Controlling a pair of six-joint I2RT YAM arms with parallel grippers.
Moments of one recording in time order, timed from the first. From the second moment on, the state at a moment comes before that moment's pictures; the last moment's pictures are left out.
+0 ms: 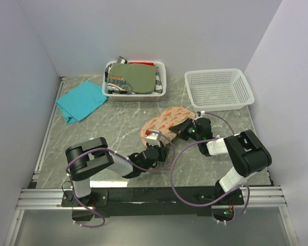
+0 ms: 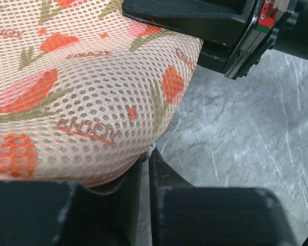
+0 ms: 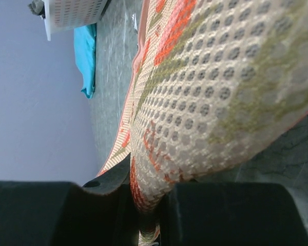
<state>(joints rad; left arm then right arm) -1.15 1.81 0.60 0.86 -0.50 -0.69 0.34 1.61 0.43 0.76 -0.34 1.14</state>
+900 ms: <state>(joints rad) -1.16 1.72 0.51 0.87 -0.54 -0.68 0.32 1.55 0.45 0.63 -0.36 1.08</state>
